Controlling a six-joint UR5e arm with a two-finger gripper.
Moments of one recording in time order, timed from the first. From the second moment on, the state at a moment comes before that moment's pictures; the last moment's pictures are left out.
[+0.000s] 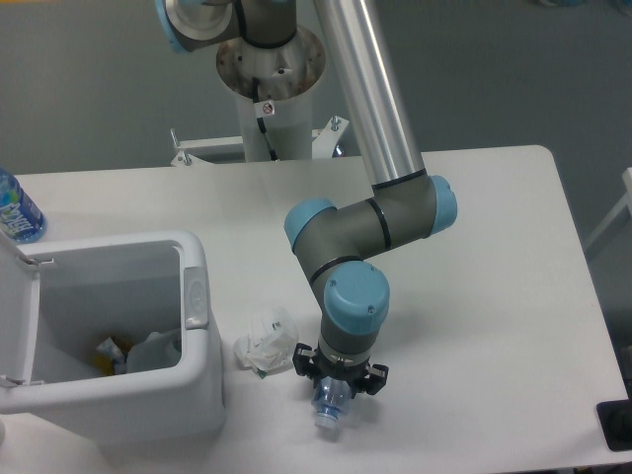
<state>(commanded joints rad) 2.37 -2.24 -1.45 -0.90 1.47 0.65</state>
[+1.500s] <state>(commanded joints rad) 2.50 -2.03 -1.19 -0.70 1.16 0.32</state>
